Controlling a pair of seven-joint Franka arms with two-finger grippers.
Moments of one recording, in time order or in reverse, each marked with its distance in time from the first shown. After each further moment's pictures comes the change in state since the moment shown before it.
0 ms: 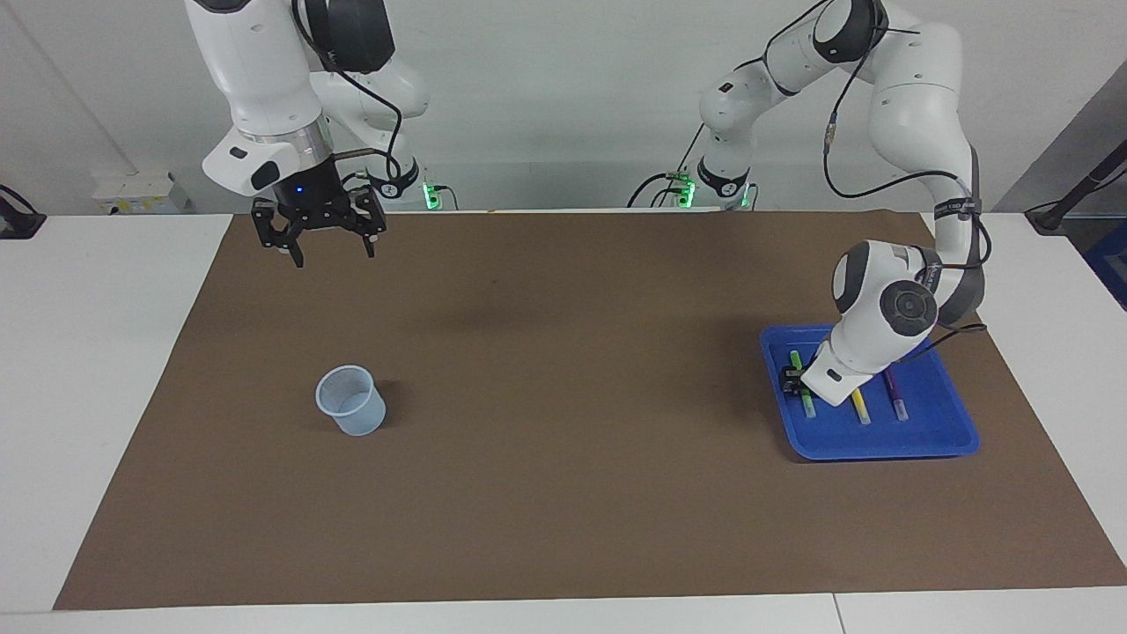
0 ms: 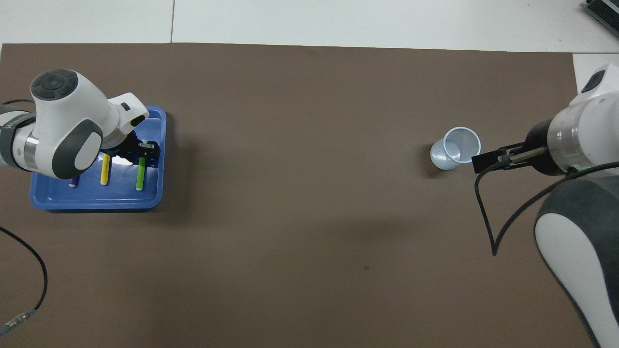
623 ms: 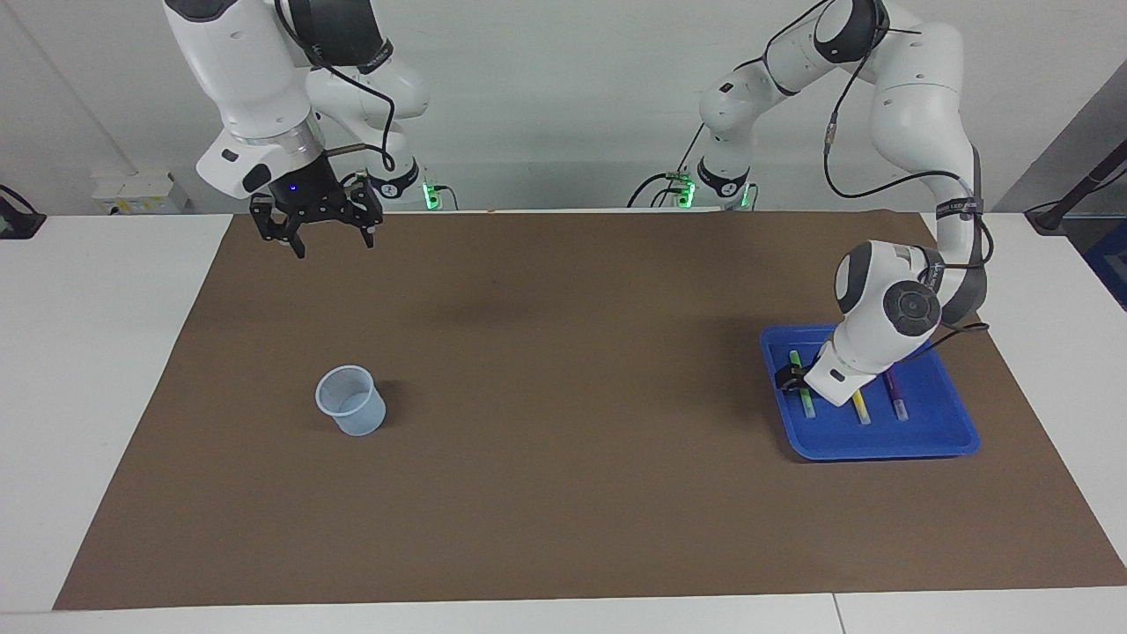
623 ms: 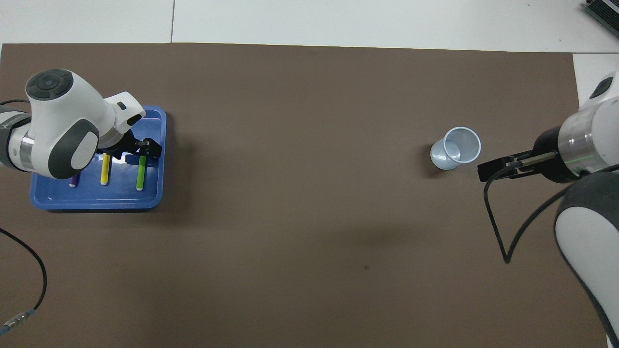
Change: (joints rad) left arm 0.013 0.000 -0.001 0.009 0.000 0.008 0.000; right arm 0.000 0.000 -0.025 0.018 0.038 -0.090 0.000
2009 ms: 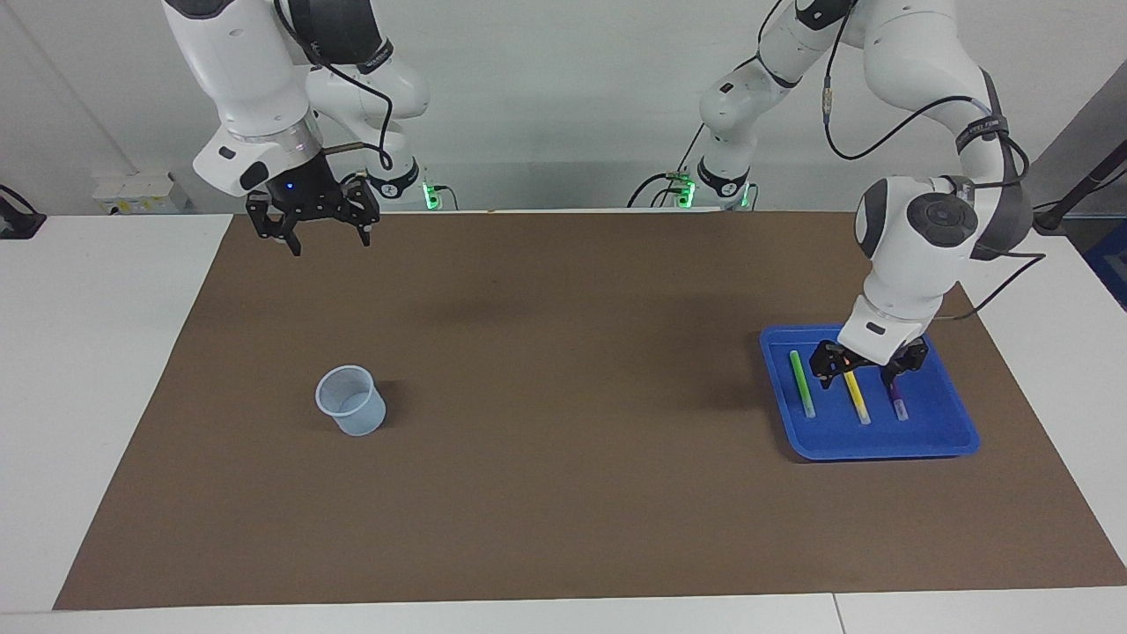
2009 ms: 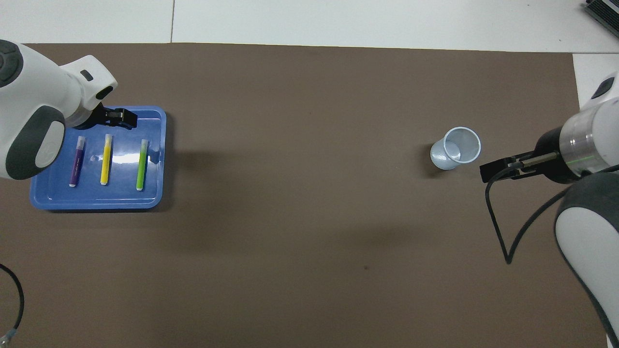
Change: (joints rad) left arm 0.001 -0.220 -0.029 0.042 0.000 0.019 0.000; right arm 0.000 0.000 0.000 0.003 -0.013 -0.004 0.000
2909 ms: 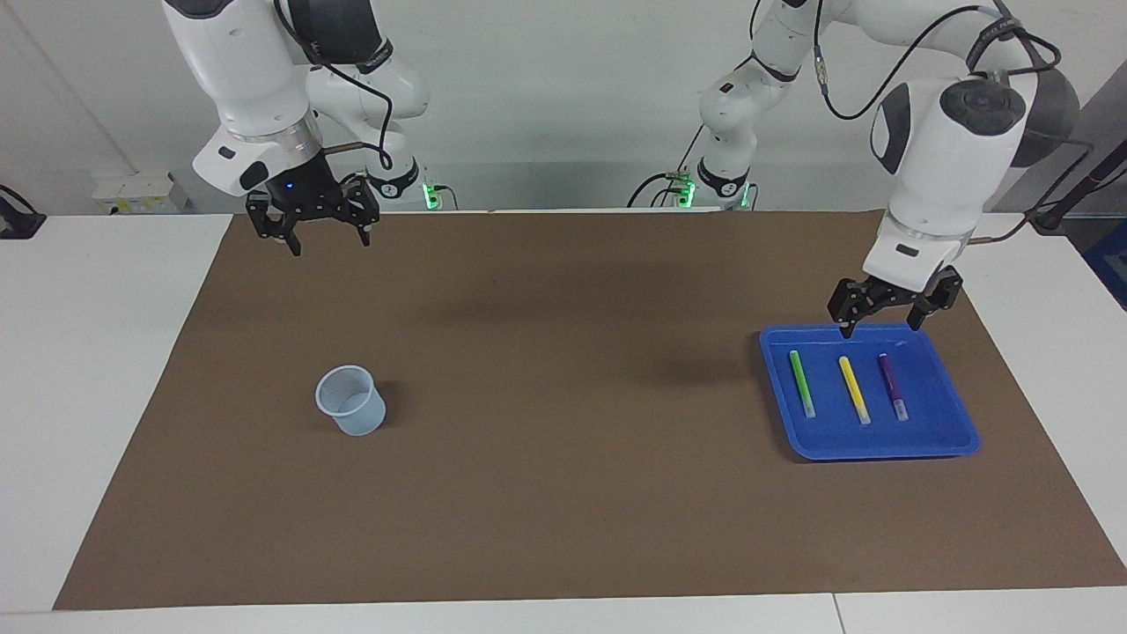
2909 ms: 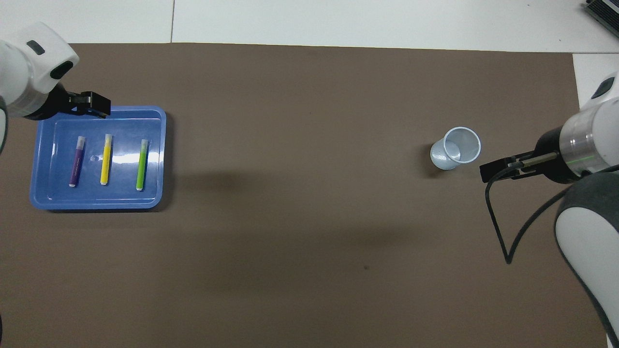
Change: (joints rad) left arm 0.014 -0.163 -0.034 0.143 -0.141 -0.209 0.020; right arm 0.000 0.000 0.000 0.000 0.000 0.000 0.000
